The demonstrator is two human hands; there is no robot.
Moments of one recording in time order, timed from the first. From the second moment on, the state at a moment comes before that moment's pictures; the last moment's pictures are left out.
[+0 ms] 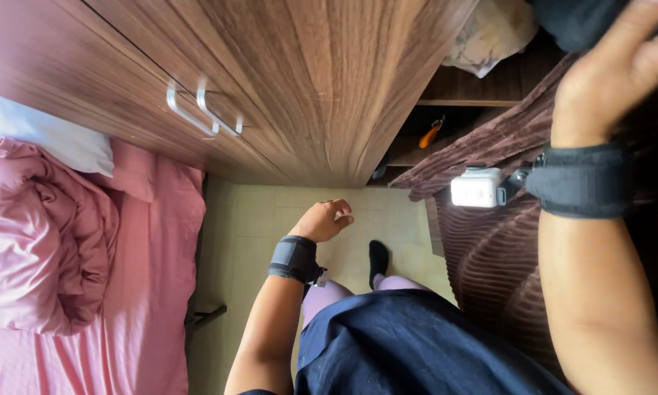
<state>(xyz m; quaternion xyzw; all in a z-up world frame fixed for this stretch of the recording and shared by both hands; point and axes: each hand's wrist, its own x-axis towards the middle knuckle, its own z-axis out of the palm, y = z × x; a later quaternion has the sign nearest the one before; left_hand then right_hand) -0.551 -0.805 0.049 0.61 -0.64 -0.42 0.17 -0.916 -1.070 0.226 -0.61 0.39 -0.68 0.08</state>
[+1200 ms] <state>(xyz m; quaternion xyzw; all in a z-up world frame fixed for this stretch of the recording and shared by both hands) -0.655 -0.866 0.209 0.47 -0.74 -0.22 0.43 -0.903 -1.008 0.270 -0.81 0.40 -0.44 -0.03</state>
